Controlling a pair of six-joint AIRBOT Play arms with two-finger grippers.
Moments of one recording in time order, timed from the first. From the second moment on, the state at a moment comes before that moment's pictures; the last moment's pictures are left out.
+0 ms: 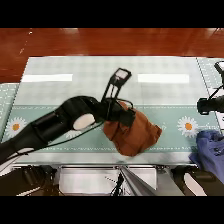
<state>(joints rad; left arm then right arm) -0.91 -1.20 1.13 1.41 -0.74 -1.80 -0.04 -0.83 0.96 -1.81 1.33 1.53</state>
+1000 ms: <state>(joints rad) -0.37 -1.00 0.56 0.78 -0.93 -1.38 -0.04 -0.83 0.82 -1.82 1.18 1.54</state>
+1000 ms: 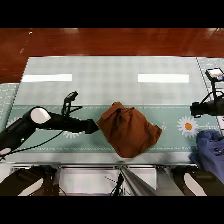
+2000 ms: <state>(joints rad) -0.61 -1.41 0.59 0.24 -0.78 -1.00 -0.14 -0.83 0.80 -1.86 1.30 1.54</state>
